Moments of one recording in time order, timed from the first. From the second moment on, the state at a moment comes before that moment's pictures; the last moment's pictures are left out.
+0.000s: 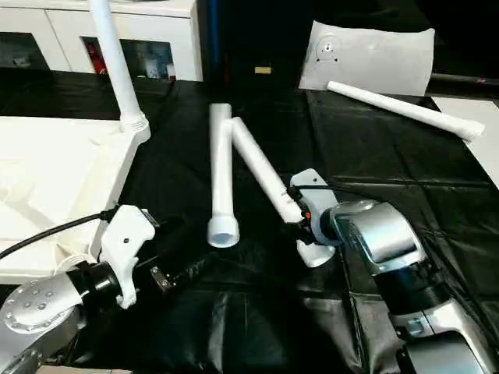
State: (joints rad) left arm 0.06 0.43 -0.18 -0.76 -0.31 0.82 -0.45; right arm -0.53 -0.51 0.26 0.04 0.20 1.19 0.56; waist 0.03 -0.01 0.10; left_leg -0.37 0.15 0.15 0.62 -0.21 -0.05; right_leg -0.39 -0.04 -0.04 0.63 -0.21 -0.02
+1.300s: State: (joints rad) left arm -0.04 0.15 -0.08 -0.52 -0.16 0.60 -0.09; right arm -0.31 -0.23 -0.02 -0.39 0.18 0.93 0.21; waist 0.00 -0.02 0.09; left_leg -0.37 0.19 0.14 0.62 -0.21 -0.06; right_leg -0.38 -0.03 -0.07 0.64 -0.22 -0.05
